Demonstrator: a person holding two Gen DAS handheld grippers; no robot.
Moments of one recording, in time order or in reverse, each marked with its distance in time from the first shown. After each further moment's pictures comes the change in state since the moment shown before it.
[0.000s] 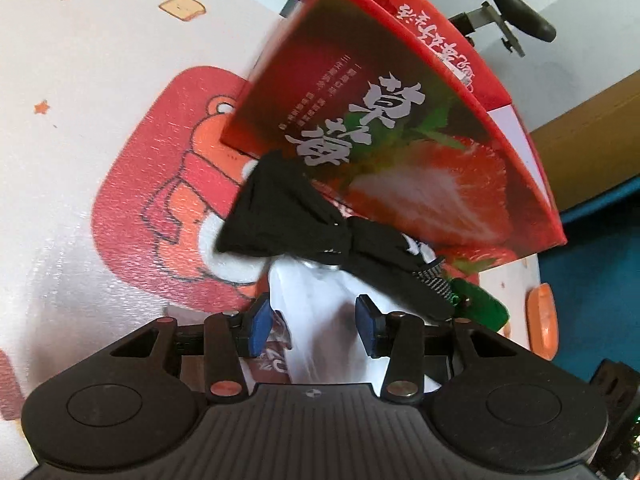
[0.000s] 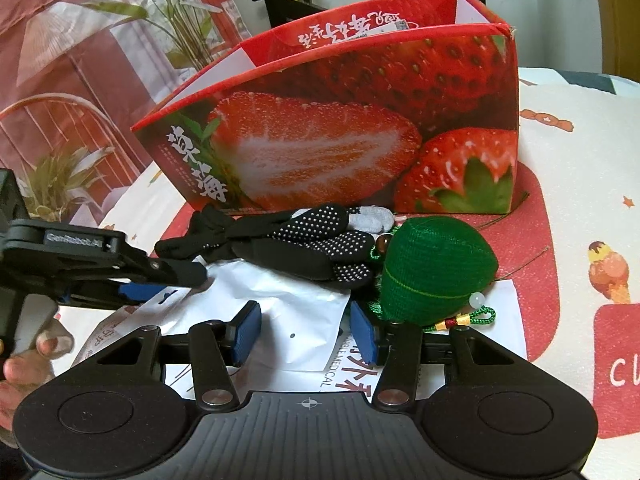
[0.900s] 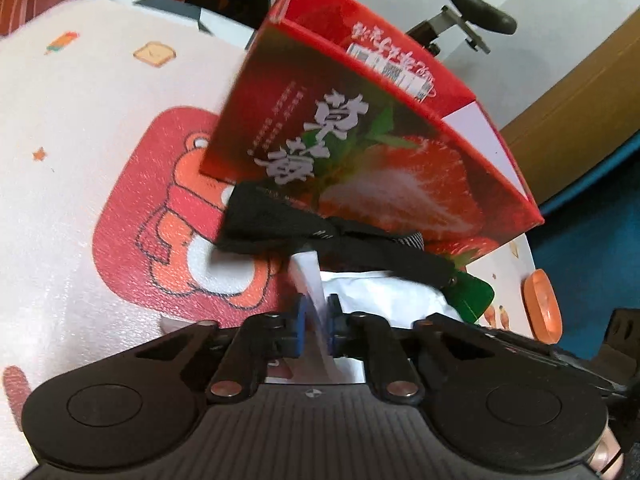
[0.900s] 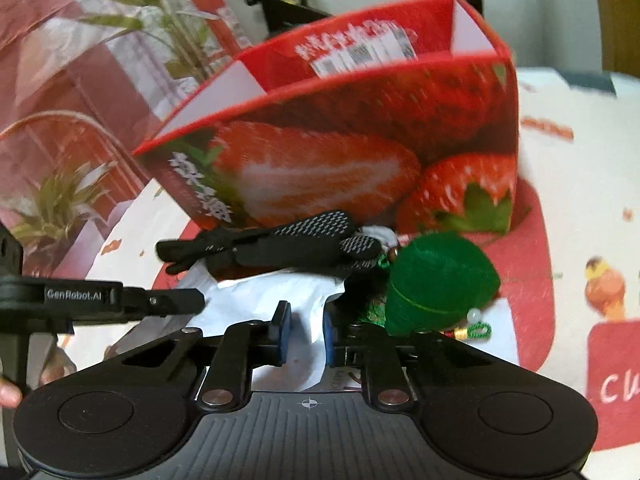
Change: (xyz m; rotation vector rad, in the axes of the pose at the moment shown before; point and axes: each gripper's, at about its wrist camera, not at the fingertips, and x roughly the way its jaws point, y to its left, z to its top) left arm -0.024 -0.010 -0.021 0.146 -0.099 0.003; right arm -0.008 0.005 0.017 0.010 -0.006 0.009
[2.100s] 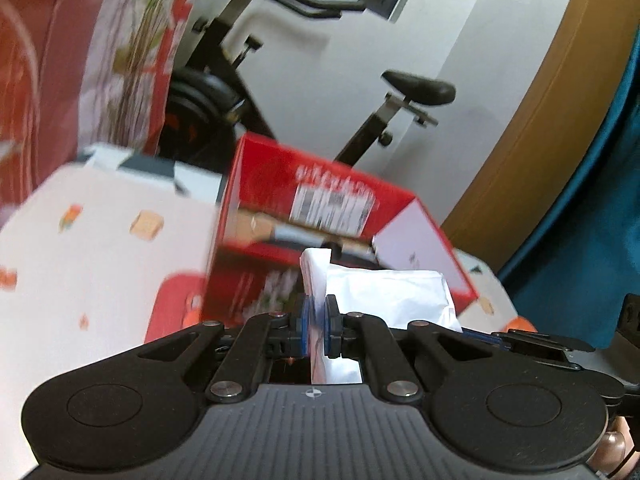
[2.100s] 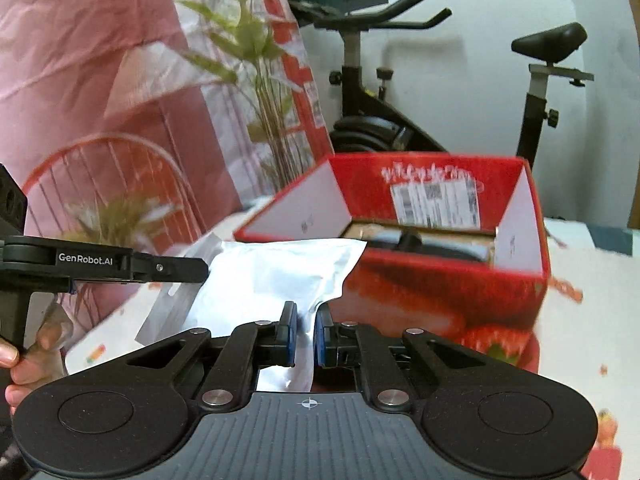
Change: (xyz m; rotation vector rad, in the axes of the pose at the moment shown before) left arm -0.092 -0.053 0.041 0.198 -0.290 0.024; right arm -0.069 0.057 0.046 -0.235 -0.215 0.060
